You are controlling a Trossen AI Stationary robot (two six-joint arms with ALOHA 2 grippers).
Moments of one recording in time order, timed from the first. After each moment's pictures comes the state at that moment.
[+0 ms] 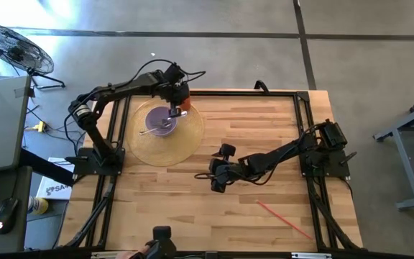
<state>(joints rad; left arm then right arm) 0.71 1.69 1.28 -0.64 0.09 0.63 0.26 1.83 1.11 -0.11 0.50 0.25</state>
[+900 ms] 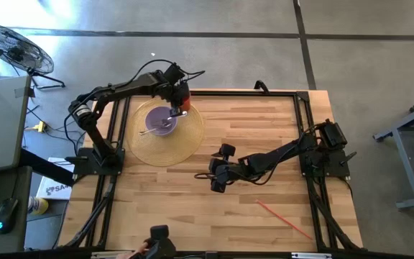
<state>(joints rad) 0.71 1.69 1.28 -0.63 0.05 0.55 0.26 1.83 1.11 -0.10 0.50 0.25</state>
